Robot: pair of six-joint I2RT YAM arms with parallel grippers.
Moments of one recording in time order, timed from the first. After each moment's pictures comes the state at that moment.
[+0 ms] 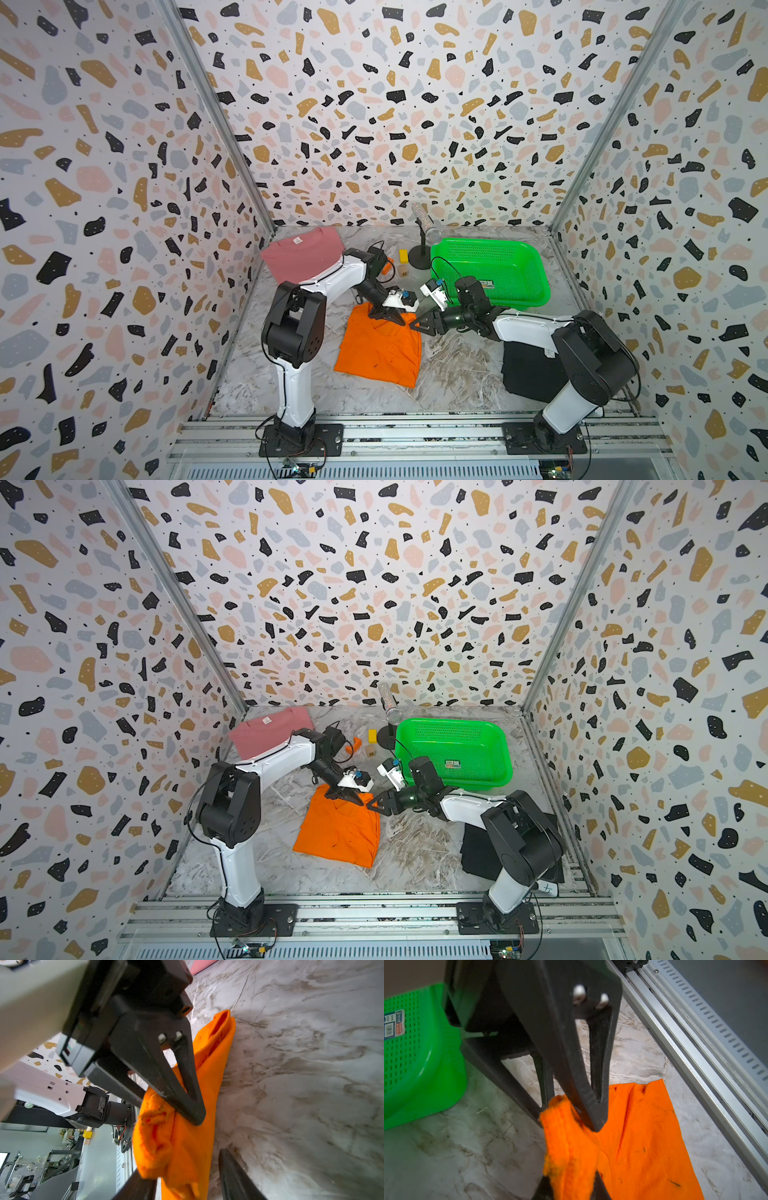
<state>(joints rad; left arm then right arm) -0.43 1.96 1.50 -1.14 0.81 1.60 0.61 1.66 0.80 0.24 -0.85 0.38</state>
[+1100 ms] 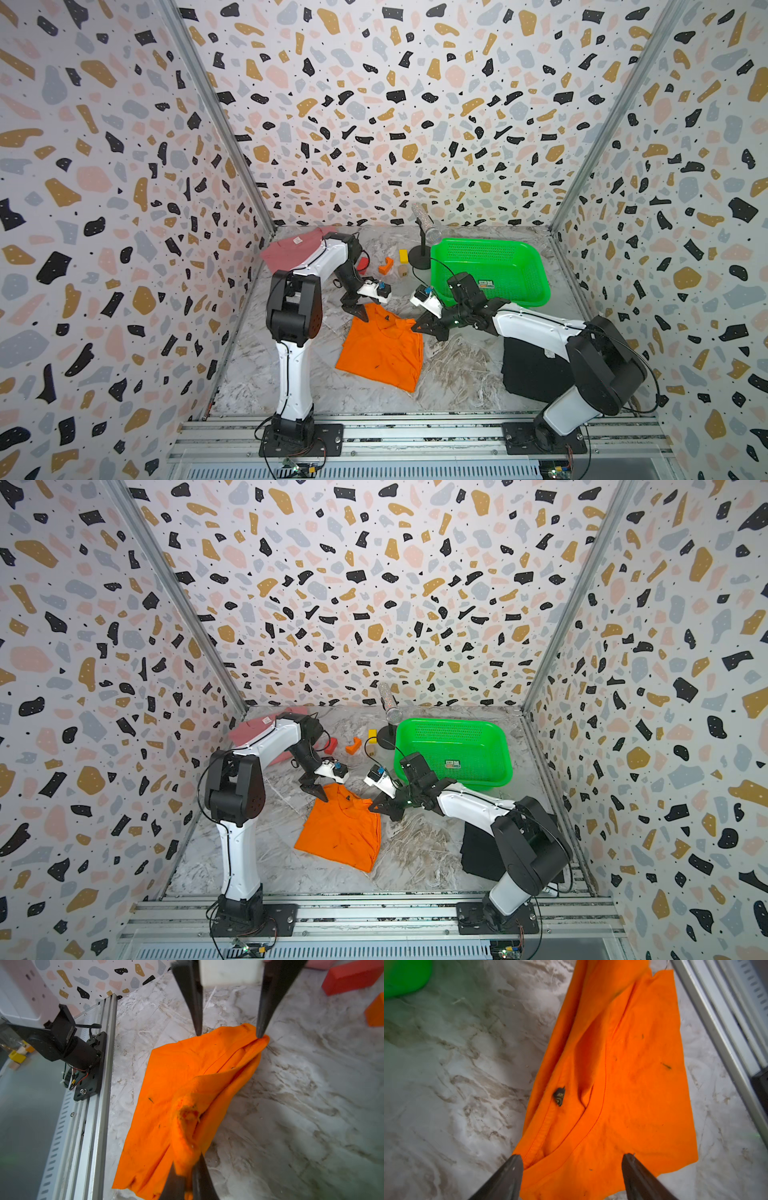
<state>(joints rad) -0.23 2.18 1.79 -1.44 0.52 1.86 0.66 1.58 0.92 -0.12 -0.74 -0.27</state>
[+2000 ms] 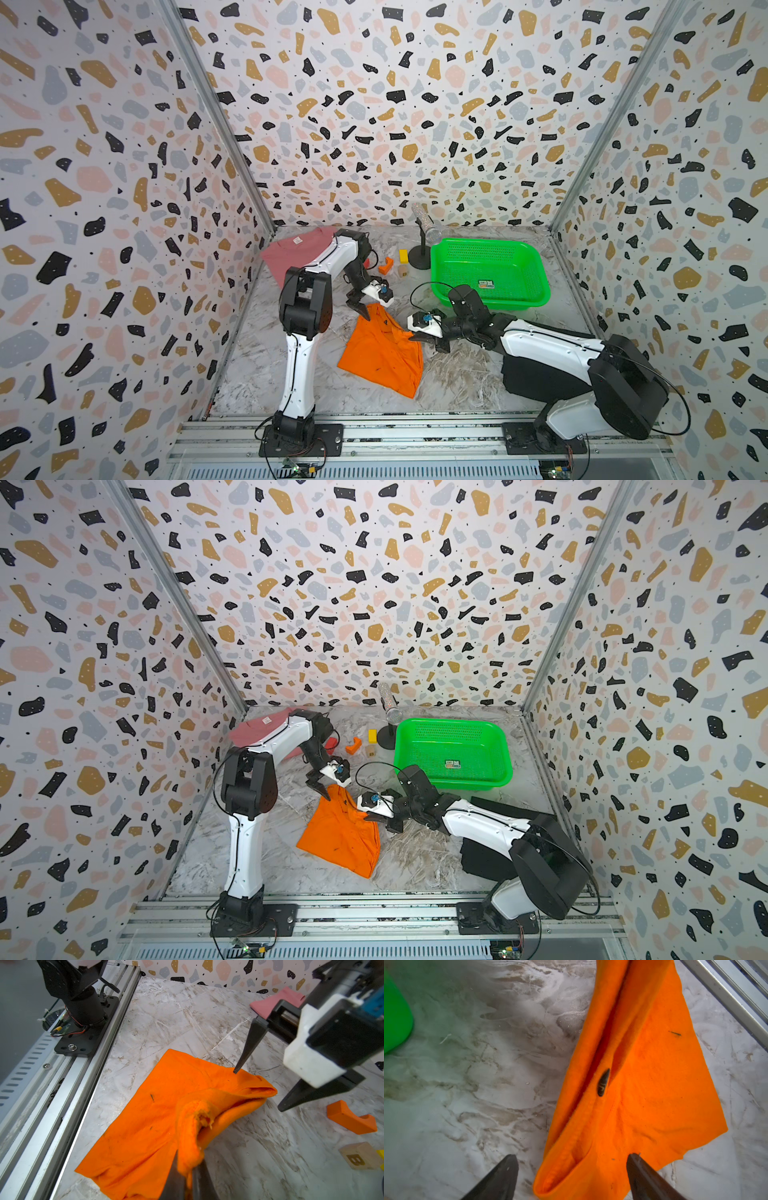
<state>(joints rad) -0.29 2.27 1.92 -1.52 0.52 2.10 0.77 1.45 0.79 -0.01 -0.66 -0.62</state>
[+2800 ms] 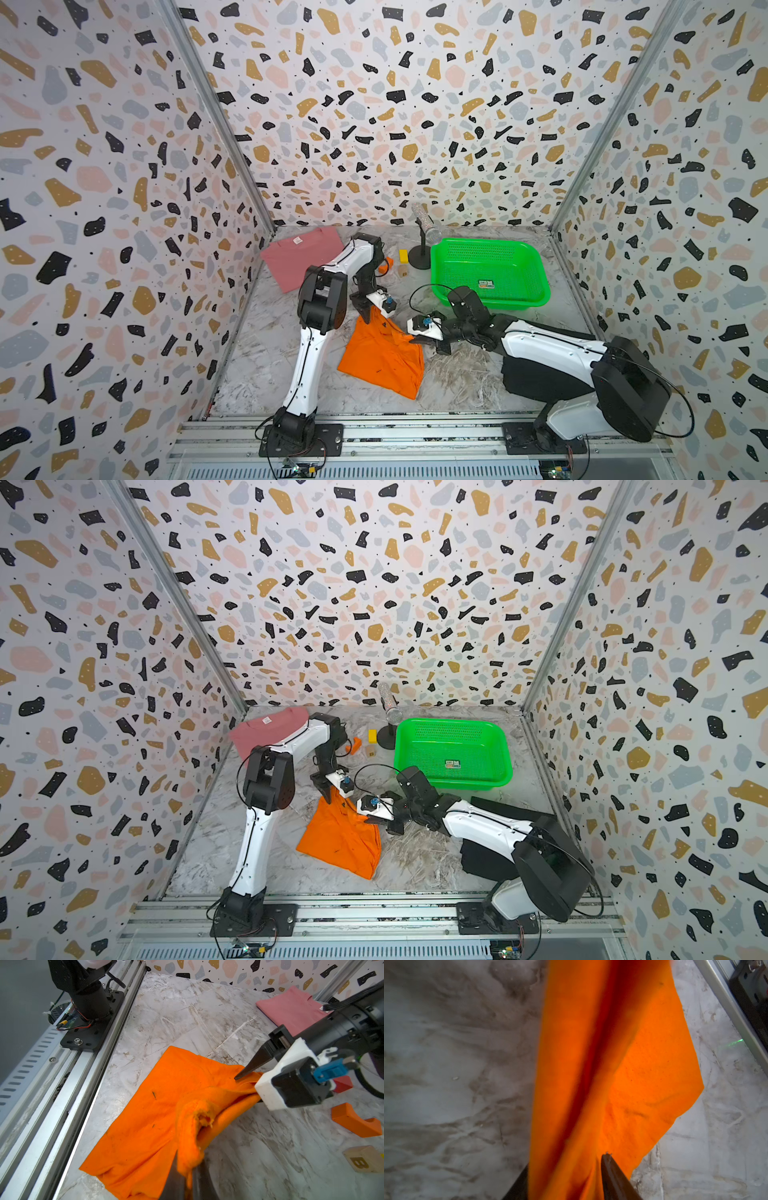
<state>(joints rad) -0.34 2.43 2.06 -1.66 0.27 2.11 0.78 1.43 0.79 -0.05 -0.66 -0.64</state>
